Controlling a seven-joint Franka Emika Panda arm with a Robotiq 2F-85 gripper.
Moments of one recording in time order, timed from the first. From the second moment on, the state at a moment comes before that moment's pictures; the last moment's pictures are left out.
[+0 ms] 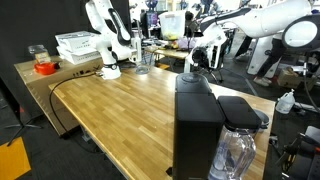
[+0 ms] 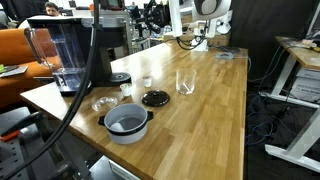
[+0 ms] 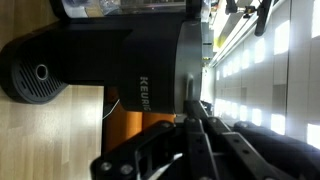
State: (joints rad) arm -0.24 1.14 0.08 -0.82 0.99 1.02 -0.60
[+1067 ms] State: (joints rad) arm -0.19 1.35 0.20 -0.57 0.98 0.70 -0.39
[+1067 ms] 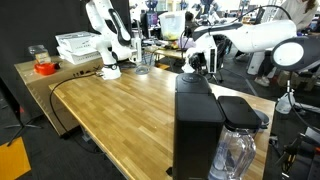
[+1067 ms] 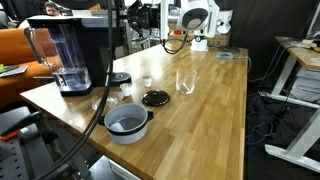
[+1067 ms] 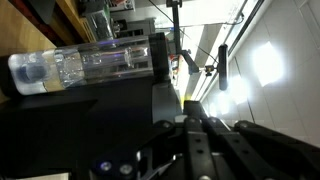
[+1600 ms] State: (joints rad) arm -0.19 1.37 0.20 -0.52 0.98 0.69 -0.37
